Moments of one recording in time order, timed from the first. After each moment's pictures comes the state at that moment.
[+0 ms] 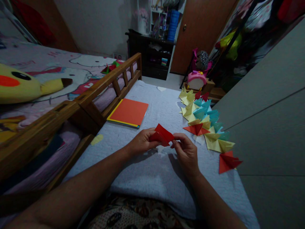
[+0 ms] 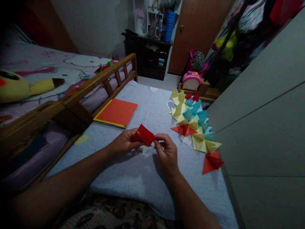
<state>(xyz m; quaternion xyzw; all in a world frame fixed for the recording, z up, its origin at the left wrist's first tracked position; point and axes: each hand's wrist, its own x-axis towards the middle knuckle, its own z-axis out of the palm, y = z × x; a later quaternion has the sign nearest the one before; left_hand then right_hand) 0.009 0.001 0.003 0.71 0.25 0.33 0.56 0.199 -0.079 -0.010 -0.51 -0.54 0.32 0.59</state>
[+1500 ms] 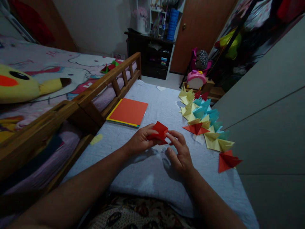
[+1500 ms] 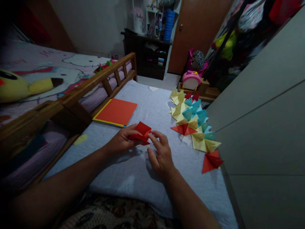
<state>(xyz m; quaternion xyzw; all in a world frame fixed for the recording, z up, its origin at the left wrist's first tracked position) 0.006 -0.002 0.012 0.74 0.24 0.38 0.50 0.200 -0.087 -0.007 -0.47 -0.73 0.20 0.46</state>
